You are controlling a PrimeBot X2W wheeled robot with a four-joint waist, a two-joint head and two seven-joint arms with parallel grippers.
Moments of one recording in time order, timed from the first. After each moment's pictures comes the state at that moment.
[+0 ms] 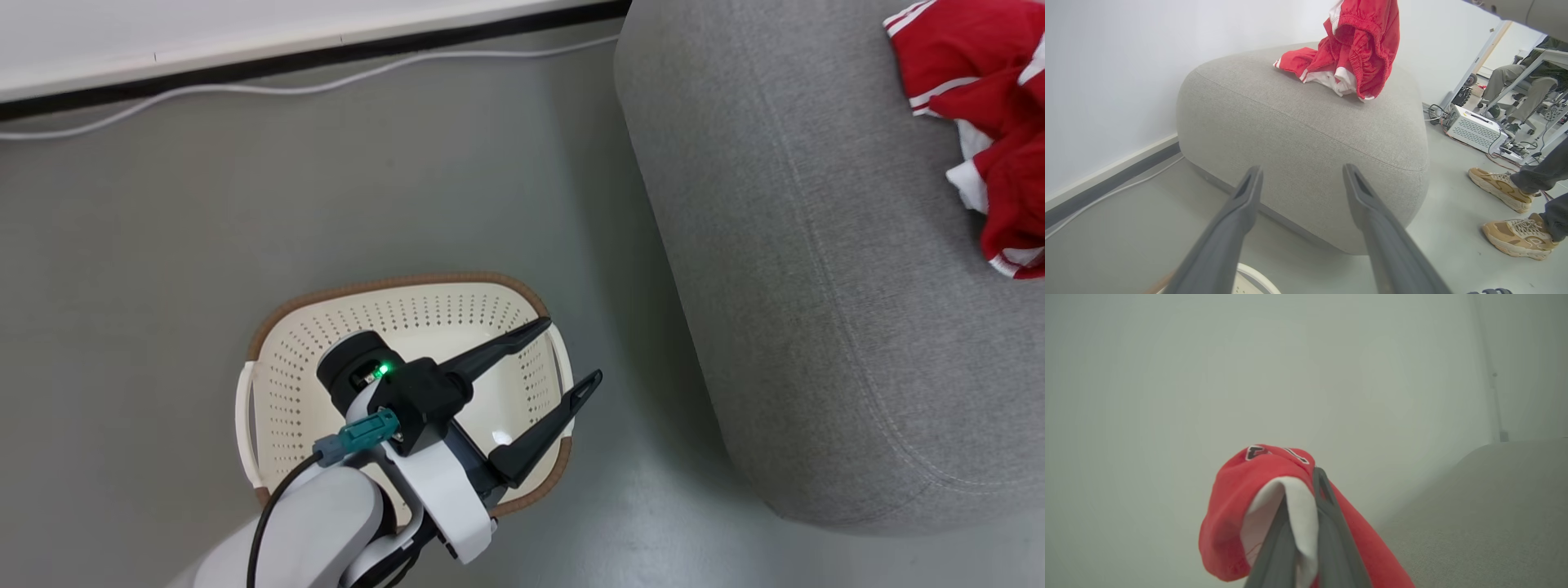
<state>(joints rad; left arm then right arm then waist) -0.52 0.37 -0.90 0.06 -0.59 -0.11 -0.14 -1.01 -0.21 -0.47 0.61 0.33 0.13 -0.26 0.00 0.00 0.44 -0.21</state>
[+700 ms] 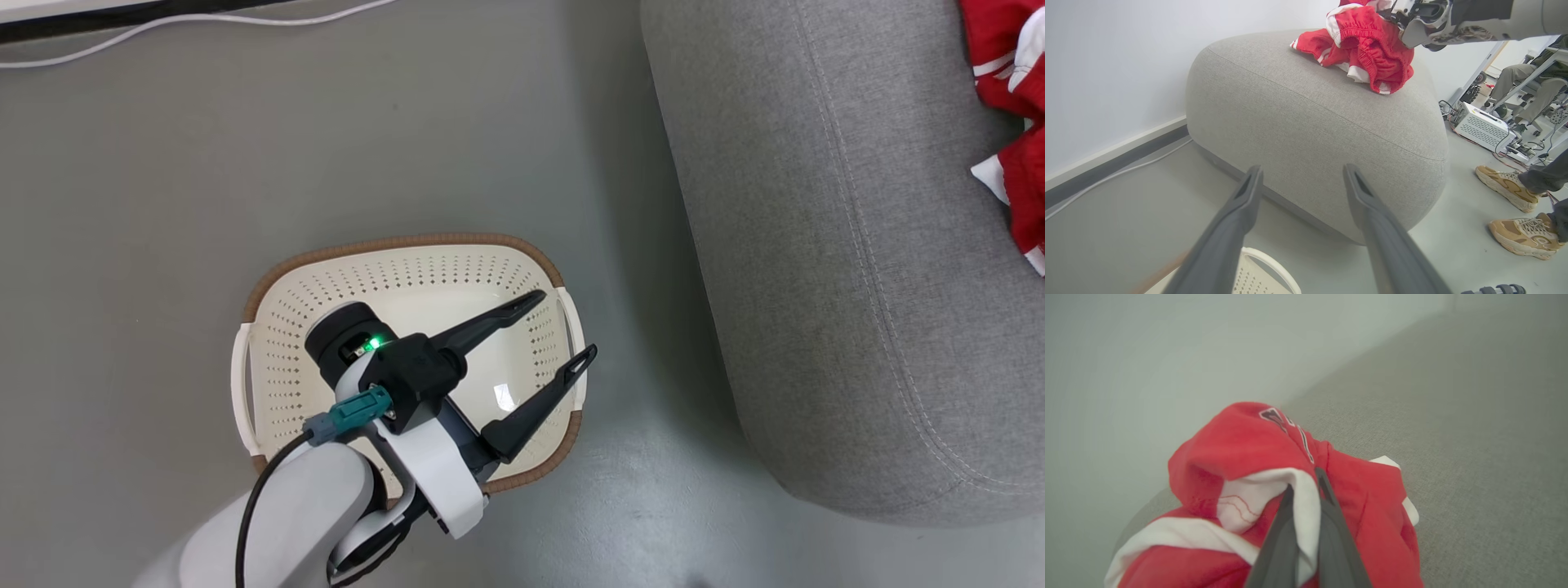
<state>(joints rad) -0.57 0.39 -0.90 0.05 -0.58 -0.11 -0.13 -1.14 -0.35 -0.51 1.24 0.24 0.13 -0.24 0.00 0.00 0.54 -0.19</state>
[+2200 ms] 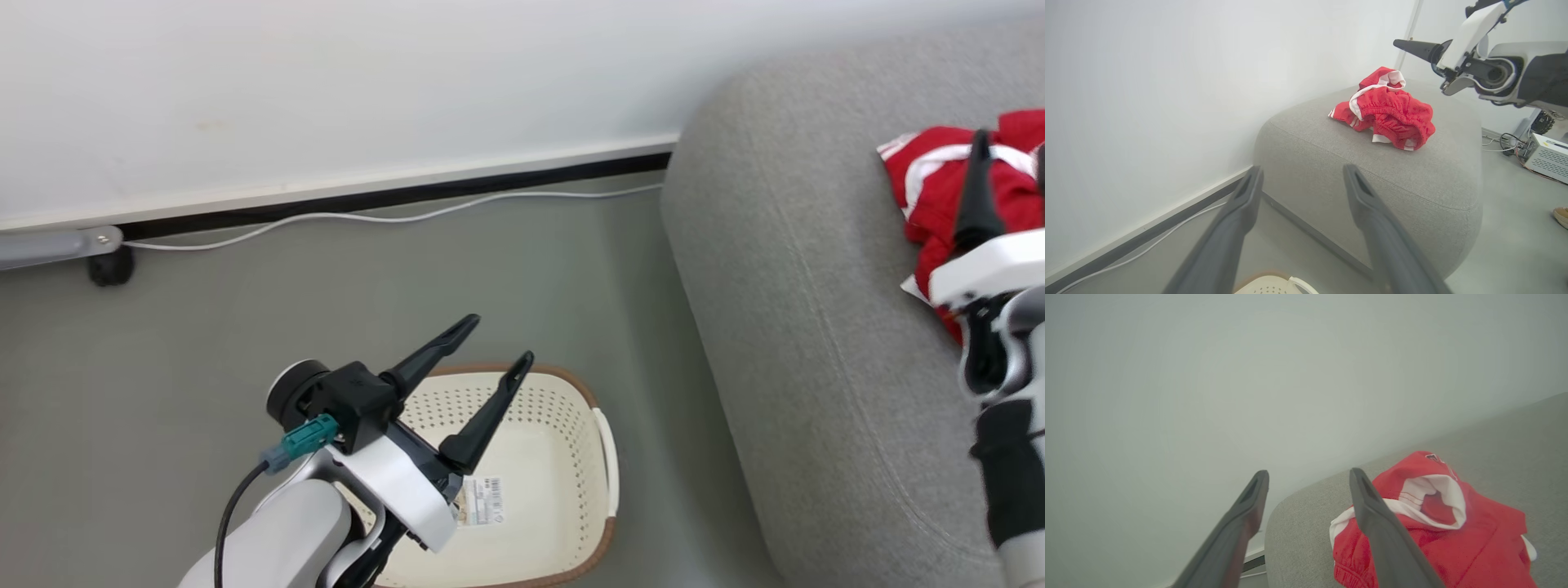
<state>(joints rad) -0.46 0.36 -0.83 0.18 -0.64 -0.07 -0.25 -0.72 -0.17 -0.14 0.78 0.31 0.13 -0.25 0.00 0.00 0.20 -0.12</state>
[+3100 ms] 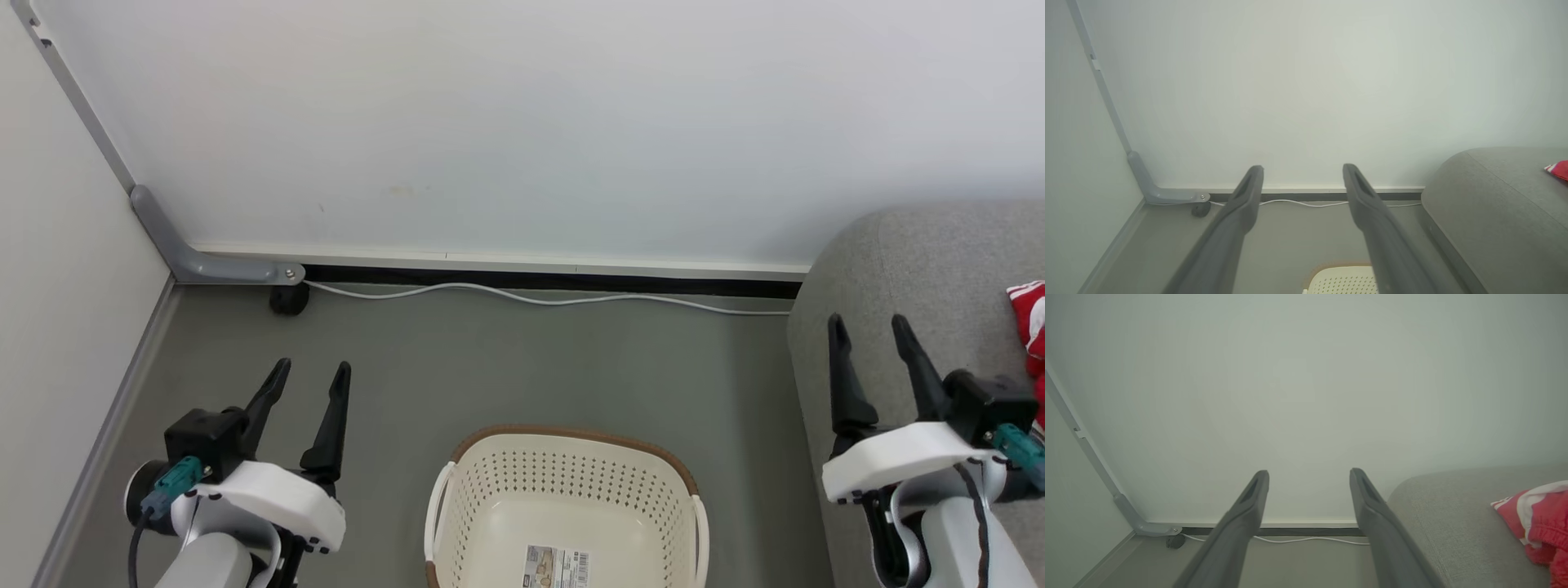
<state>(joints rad) -0.25 0.28 -0.42 0.39 -0.57 0.04 -0.25 -0.28 -0.05 -0.02 0.43 0.20 0.13 -0.25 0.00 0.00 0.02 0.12</state>
